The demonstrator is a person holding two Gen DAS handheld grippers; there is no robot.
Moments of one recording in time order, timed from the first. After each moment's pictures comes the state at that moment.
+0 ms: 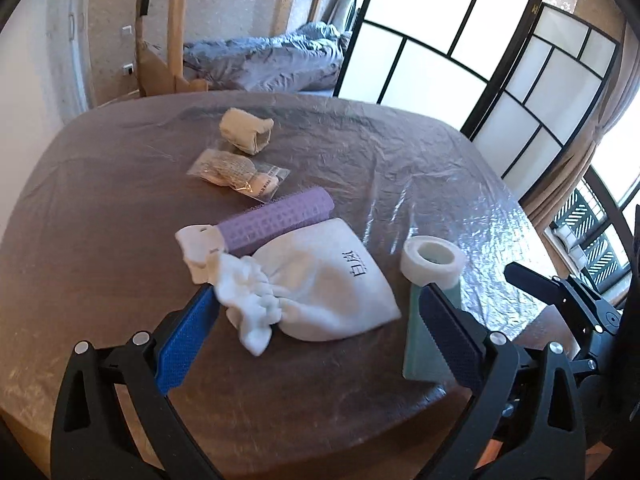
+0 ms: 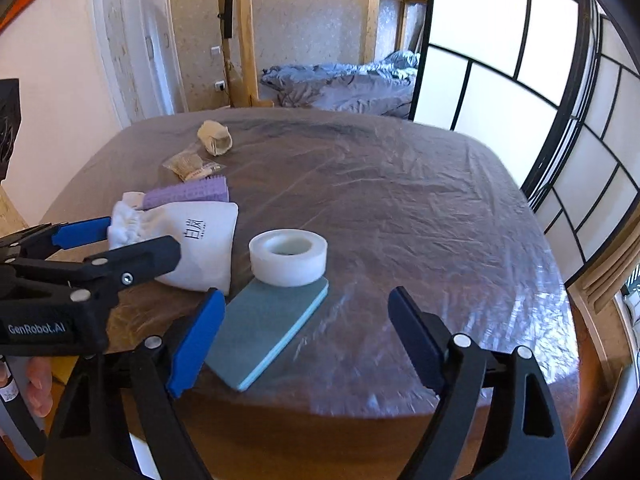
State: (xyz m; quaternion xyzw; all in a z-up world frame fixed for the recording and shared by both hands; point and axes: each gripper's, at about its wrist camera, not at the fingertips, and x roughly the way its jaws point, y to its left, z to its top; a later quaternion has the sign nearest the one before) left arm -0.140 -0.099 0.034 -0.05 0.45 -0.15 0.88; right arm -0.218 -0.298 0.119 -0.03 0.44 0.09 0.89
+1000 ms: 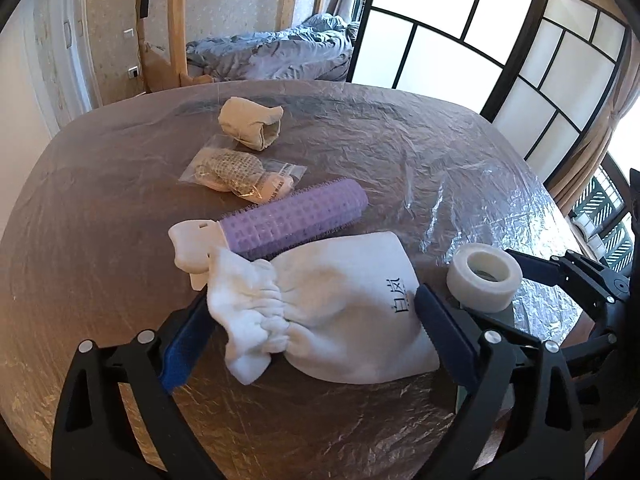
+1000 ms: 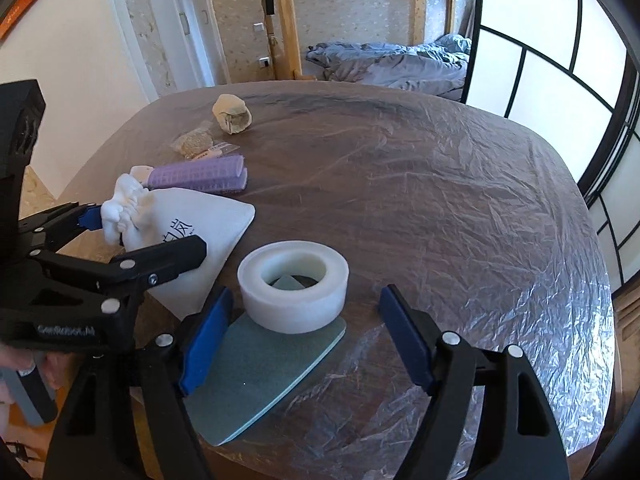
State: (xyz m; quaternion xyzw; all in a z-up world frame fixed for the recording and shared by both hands) left arm -0.112 -0.099 0.010 -0.02 0.46 -0.13 0.88; right arm -0.181 -0.309 0.096 -0.03 0.47 0.18 0.86
